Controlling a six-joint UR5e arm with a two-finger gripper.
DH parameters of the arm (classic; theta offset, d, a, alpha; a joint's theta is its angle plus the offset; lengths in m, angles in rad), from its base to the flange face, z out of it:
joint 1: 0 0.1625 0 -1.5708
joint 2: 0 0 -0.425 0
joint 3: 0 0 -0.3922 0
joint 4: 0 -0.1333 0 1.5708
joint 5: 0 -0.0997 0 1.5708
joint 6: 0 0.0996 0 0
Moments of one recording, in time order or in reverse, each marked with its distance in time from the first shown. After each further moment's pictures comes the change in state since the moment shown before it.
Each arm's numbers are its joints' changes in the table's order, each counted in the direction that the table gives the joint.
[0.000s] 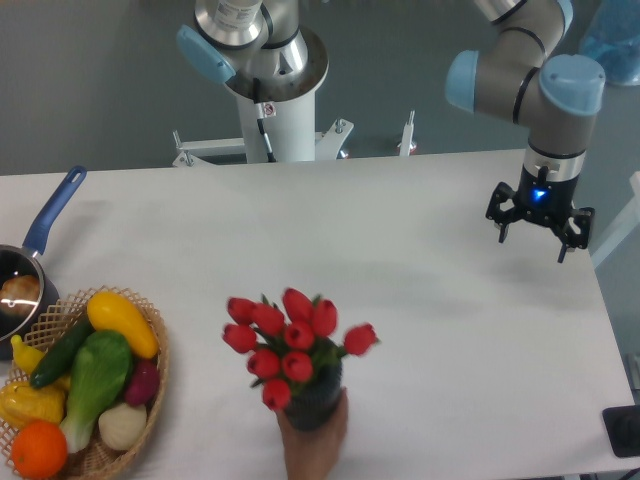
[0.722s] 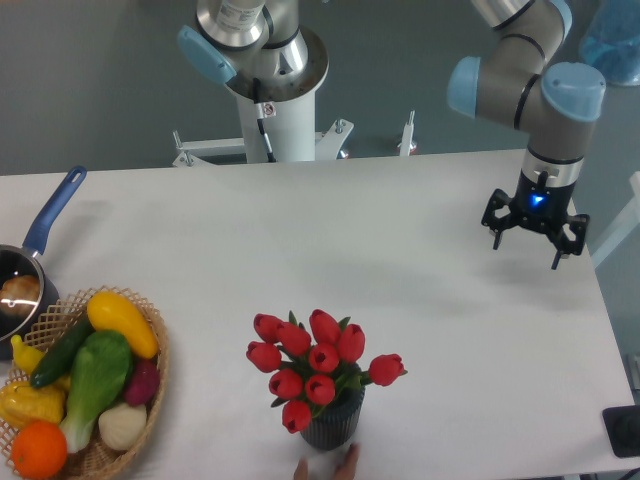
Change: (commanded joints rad) arm -0.033 -0.029 0.054 -0.014 0.117 -0.014
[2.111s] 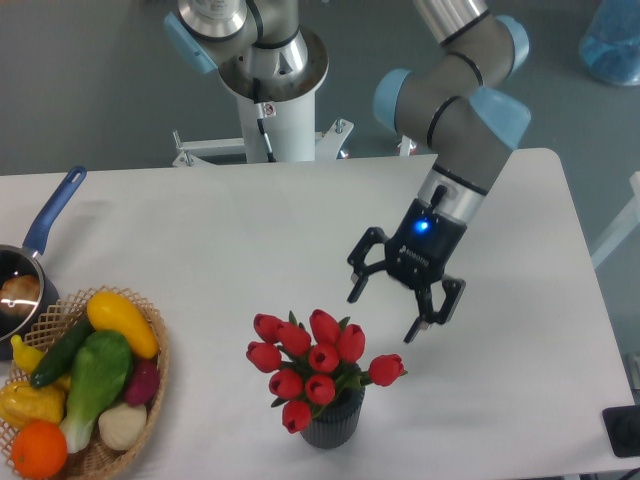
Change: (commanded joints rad) arm -0.212 0.049 -0.075 0.000 0.704 -0.156
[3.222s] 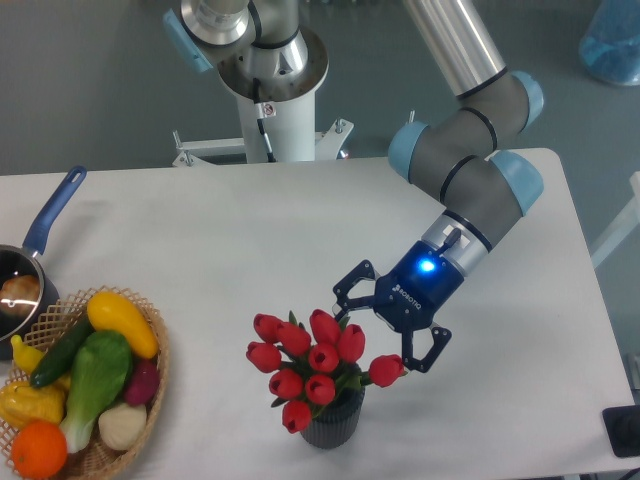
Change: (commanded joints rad) arm -0.009 0.124 -0.075 0.000 0.321 0.008
